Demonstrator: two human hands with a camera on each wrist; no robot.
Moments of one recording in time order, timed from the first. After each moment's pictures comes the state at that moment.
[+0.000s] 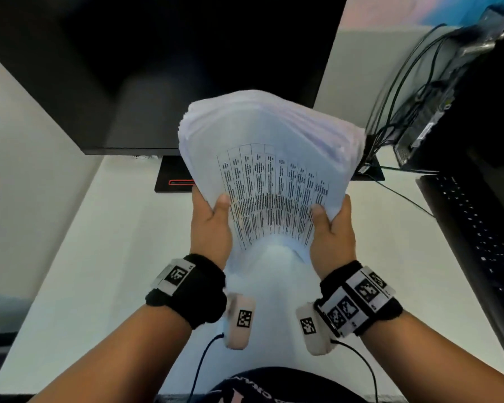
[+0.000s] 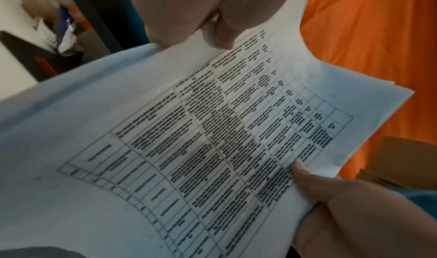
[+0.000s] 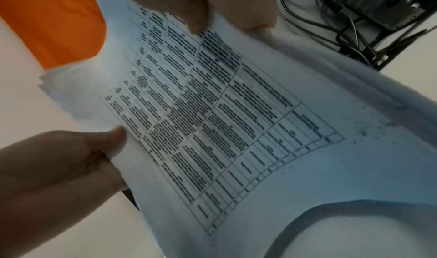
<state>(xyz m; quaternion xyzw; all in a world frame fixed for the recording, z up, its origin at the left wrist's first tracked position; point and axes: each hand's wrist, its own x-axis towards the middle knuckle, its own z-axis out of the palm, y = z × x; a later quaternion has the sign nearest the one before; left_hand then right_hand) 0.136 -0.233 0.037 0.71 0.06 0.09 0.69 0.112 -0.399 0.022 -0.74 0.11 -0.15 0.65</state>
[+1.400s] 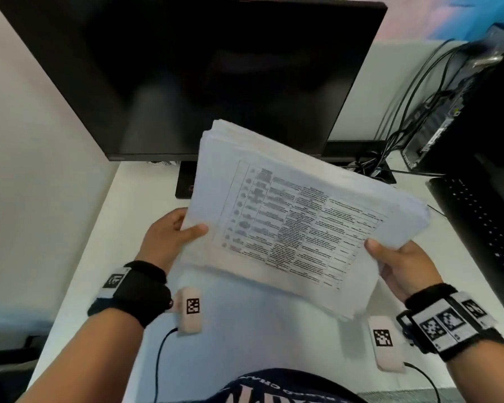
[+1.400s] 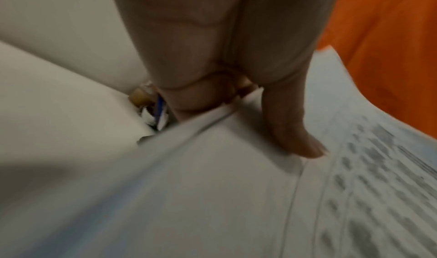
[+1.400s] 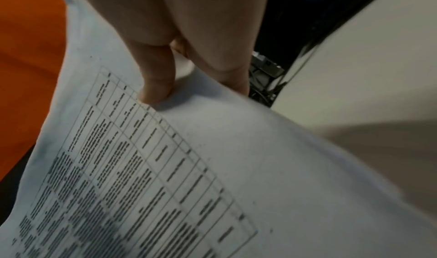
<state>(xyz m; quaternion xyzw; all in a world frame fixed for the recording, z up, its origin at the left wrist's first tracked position) 0.158 -0.080 0.004 0.74 0.12 -0.10 0.66 0.078 -0.453 -0.002 -0.62 0.20 0.00 0.75</state>
